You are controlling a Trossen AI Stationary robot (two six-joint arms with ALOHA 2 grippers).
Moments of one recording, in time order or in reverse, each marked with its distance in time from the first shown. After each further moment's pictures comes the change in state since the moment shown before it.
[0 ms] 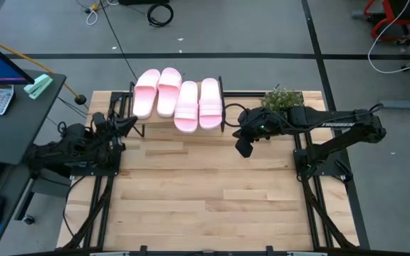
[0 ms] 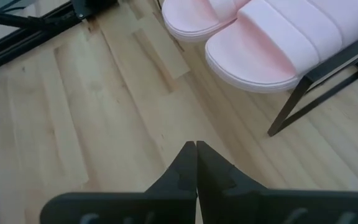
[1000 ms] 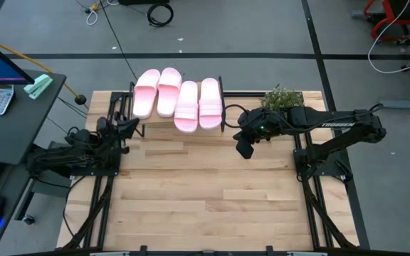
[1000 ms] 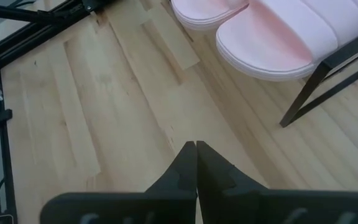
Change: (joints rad) left arm 0.056 0.001 -0.244 0.462 0.087 0.011; right arm 0.001 0.000 0.000 -0.013 -0.045 0.028
